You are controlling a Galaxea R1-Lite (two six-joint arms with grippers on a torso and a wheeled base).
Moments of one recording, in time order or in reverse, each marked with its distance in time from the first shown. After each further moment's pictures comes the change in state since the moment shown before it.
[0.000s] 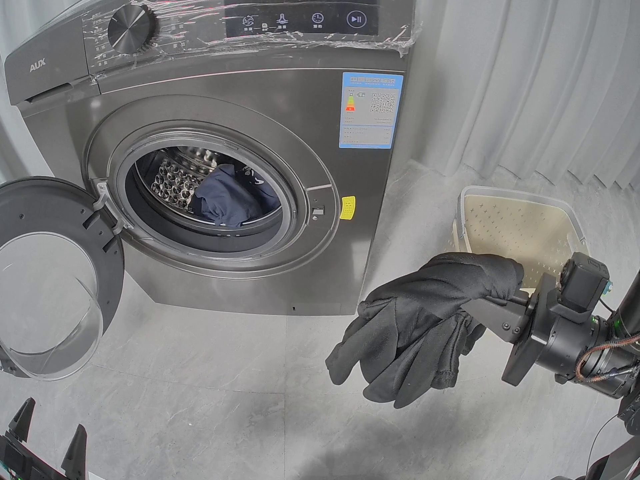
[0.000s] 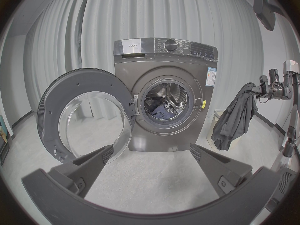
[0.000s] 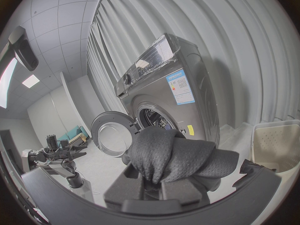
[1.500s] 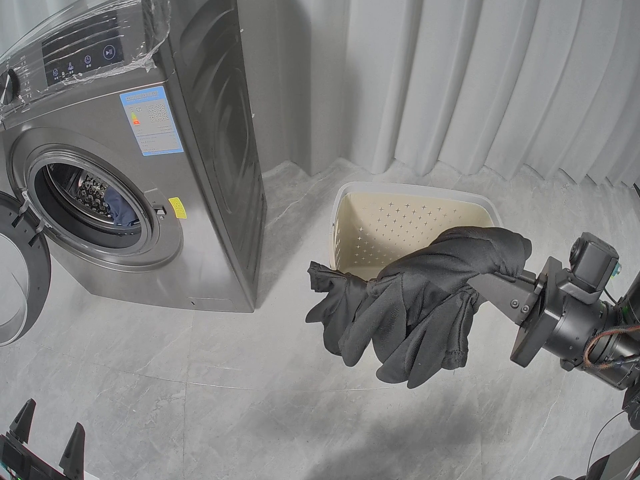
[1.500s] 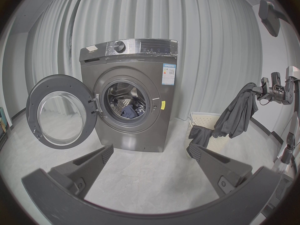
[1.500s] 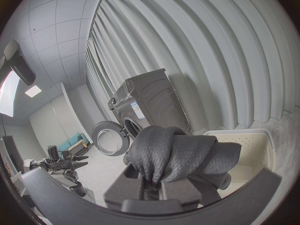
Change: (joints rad) left arm -0.003 0.000 0.000 0.001 0.013 -0.048; right arm -0.003 -0.012 -0.042 -0.006 -0.006 0.055
